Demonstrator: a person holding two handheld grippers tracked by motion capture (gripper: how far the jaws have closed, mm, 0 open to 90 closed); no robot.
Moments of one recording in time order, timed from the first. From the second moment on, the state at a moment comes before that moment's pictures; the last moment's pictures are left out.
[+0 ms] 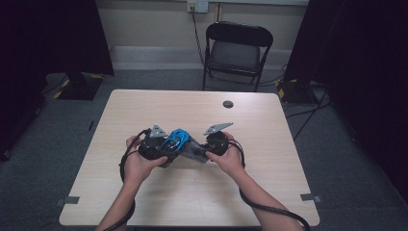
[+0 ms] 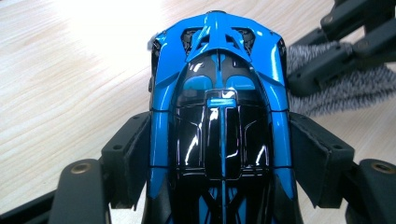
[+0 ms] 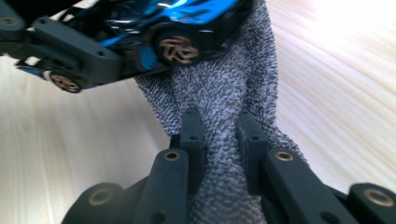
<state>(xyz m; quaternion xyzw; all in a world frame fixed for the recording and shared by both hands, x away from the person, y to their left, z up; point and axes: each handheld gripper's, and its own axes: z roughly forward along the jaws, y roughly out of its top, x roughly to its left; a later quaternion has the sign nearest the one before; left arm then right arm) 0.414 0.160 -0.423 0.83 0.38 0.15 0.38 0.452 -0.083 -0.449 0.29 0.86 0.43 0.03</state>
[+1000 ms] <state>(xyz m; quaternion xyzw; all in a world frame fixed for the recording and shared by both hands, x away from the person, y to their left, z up) 0.444 0.130 -0.417 0.83 0.39 0.13 0.38 0.436 -0.077 -0.456 0.25 0.85 0.45 0.01</state>
